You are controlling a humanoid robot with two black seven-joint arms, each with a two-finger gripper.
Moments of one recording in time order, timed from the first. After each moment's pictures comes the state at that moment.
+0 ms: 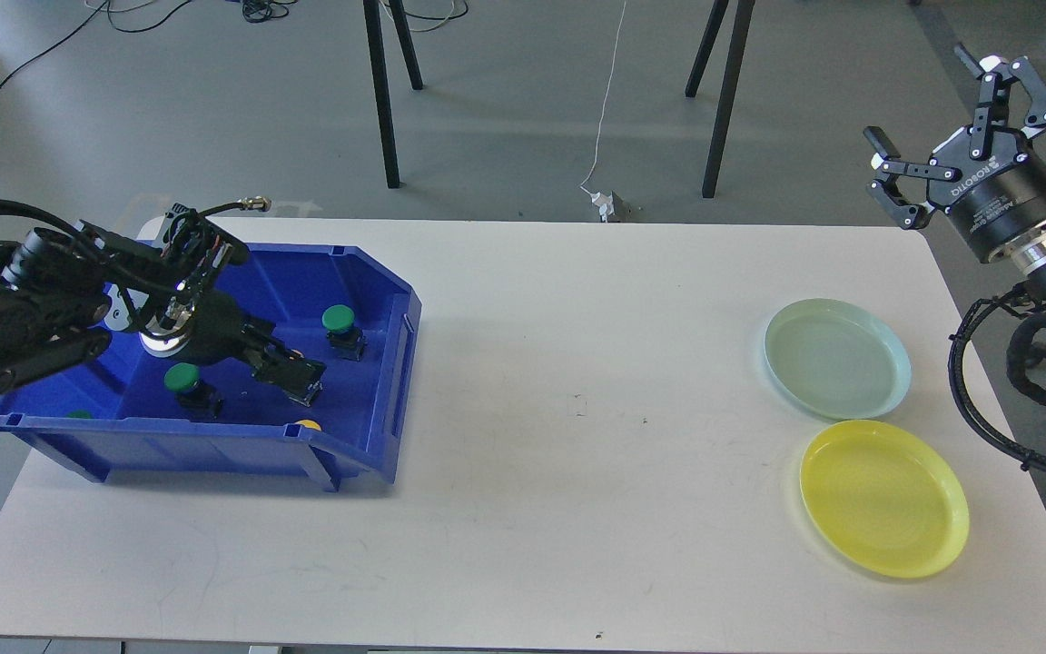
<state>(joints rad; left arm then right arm) -1.30 0.54 0.57 -0.85 1.40 -0.26 -0.49 0.65 -0.63 0.78 0.92 -0.08 0.49 0.37</state>
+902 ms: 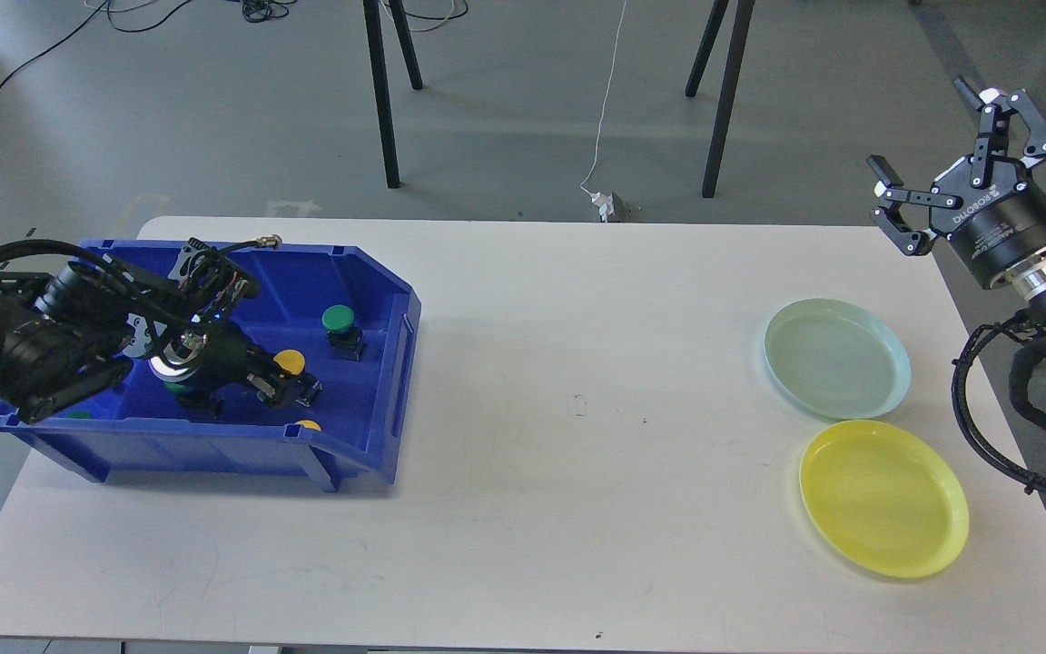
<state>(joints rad) -1.18 0.46 0.58 -0.69 1.45 -0.25 -0.49 0.60 -0.64 0.79 0.92 -0.07 0.49 0.37</state>
